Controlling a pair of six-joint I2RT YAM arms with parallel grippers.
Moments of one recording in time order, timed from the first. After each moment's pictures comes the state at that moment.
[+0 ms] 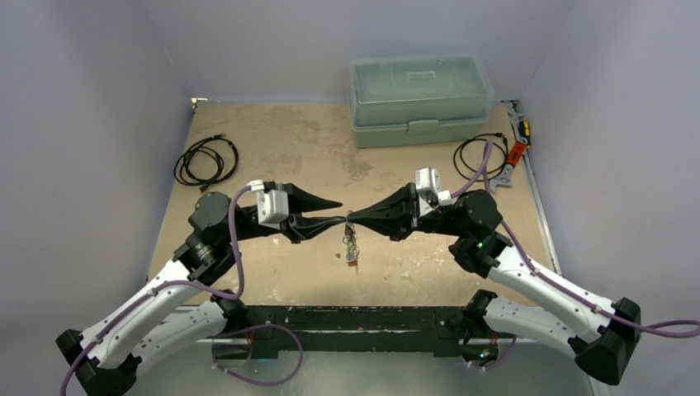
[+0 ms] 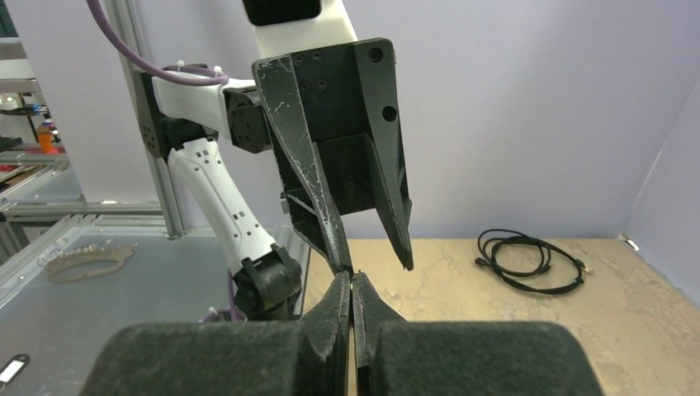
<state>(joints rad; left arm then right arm) -0.75 0.73 0.80 0.18 0.65 0.01 0.84 0.90 0.75 0.52 -0.67 0.22</state>
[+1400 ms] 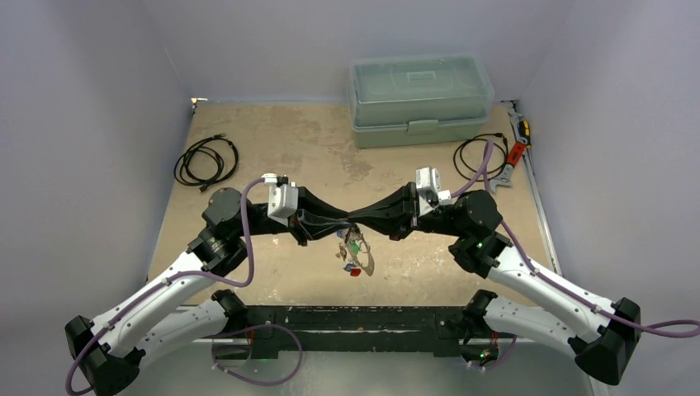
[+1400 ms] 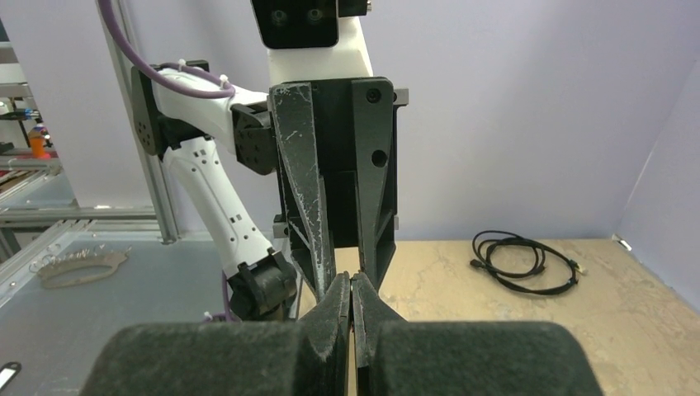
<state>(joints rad) -0.75 0.82 0.77 0.30 0.76 -0.13 0.84 0.90 0.75 0.53 -0.66 0.22</state>
